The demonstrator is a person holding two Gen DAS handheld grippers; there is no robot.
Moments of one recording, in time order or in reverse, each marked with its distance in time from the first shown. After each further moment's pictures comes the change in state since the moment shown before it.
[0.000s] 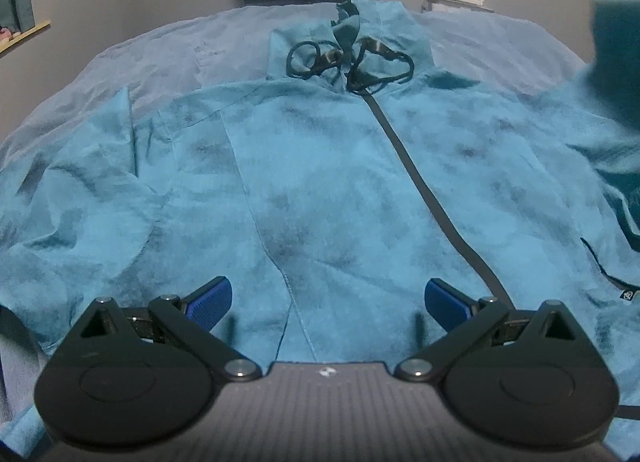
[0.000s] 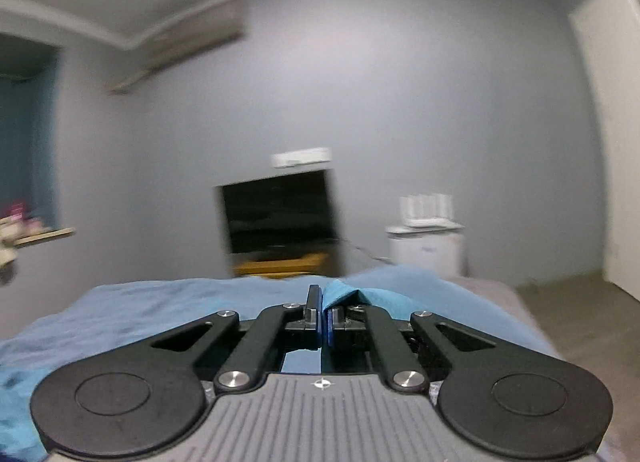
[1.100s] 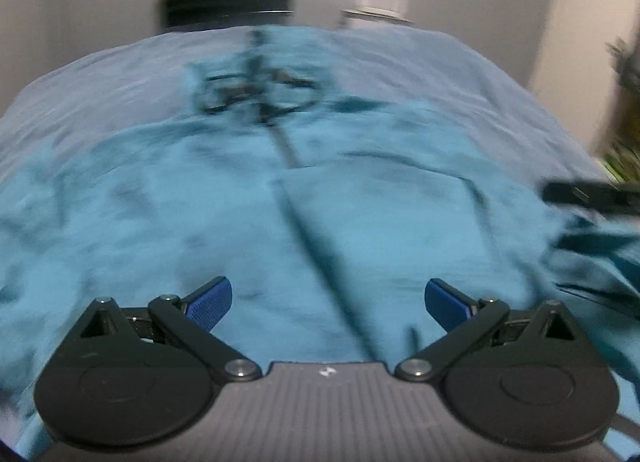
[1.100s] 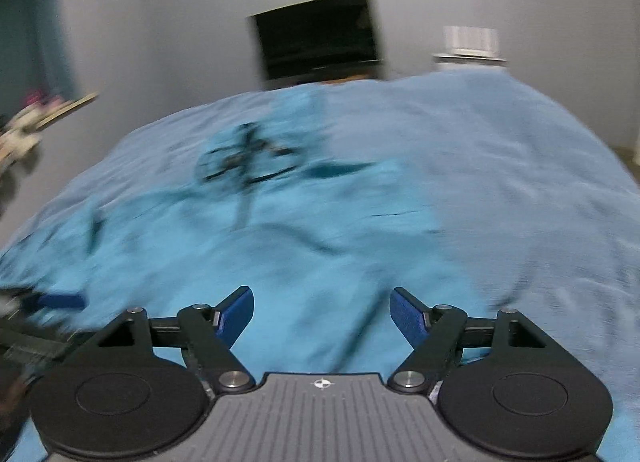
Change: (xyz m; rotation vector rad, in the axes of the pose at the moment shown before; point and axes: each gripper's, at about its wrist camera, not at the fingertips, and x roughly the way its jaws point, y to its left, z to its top) left arm -0.026 -0.036 0.018 0.136 -0.040 -0.252; right arm -0.017 0.117 -0.142 0.064 0.518 -0.008
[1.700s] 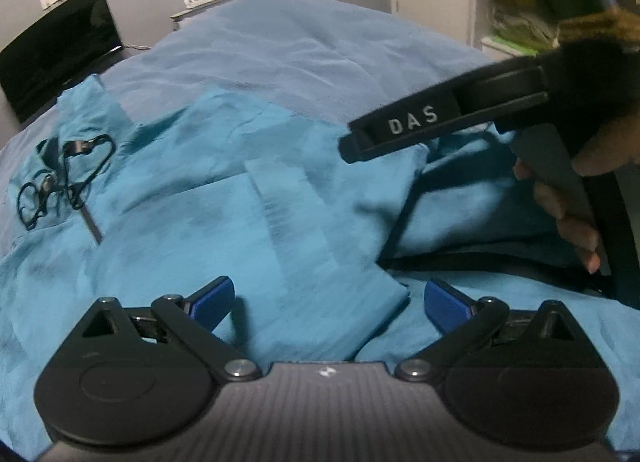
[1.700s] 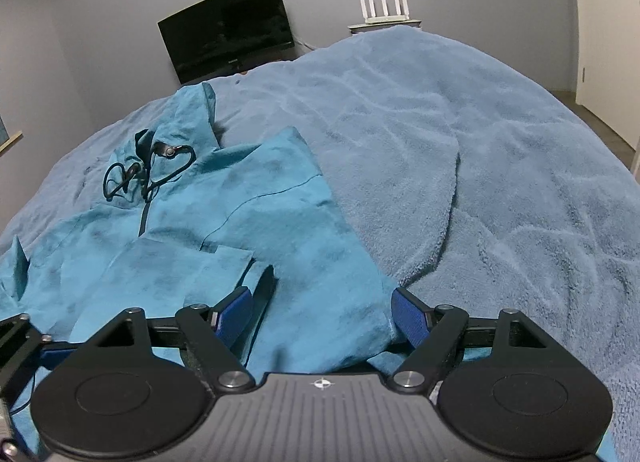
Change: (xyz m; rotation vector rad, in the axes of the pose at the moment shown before) left arm 0.064 -0.152 0.011 0.451 0.092 -0.167; right arm 0.057 -0.069 -0.009 0.157 0.045 -0.130
